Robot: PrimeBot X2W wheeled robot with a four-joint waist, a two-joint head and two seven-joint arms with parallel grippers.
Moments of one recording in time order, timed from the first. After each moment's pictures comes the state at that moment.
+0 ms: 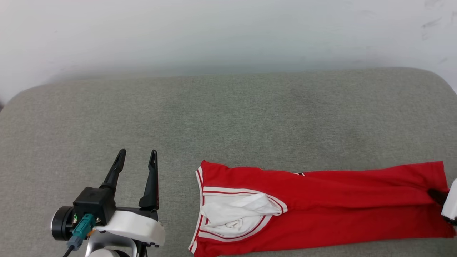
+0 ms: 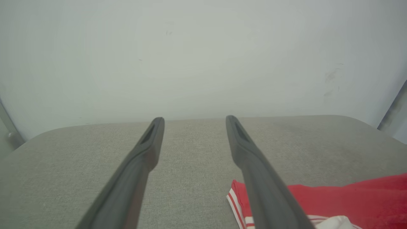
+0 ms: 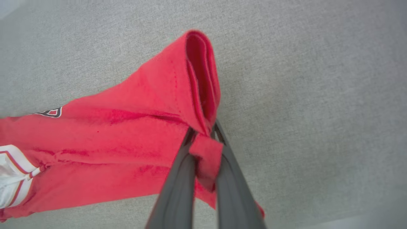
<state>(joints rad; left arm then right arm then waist) -0.10 0.47 -0.47 -0.15 -0.54 0.38 -0.19 -0.26 -0.32 -0.28 0.31 0.45 0.13 0.86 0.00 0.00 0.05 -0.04</state>
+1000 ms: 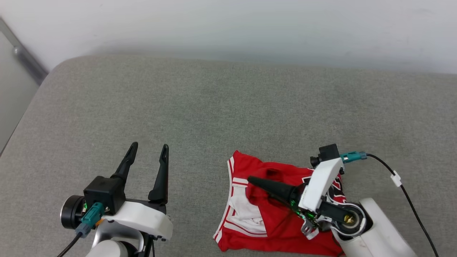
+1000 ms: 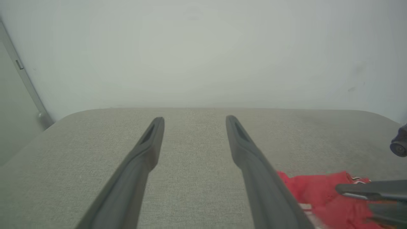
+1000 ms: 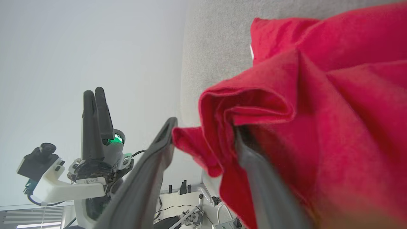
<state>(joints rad) -0.16 0.47 -0.50 -0.13 -0.55 0.35 -0.15 -0.40 -0.05 0.32 0.50 1.33 0.13 0.67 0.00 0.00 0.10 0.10</state>
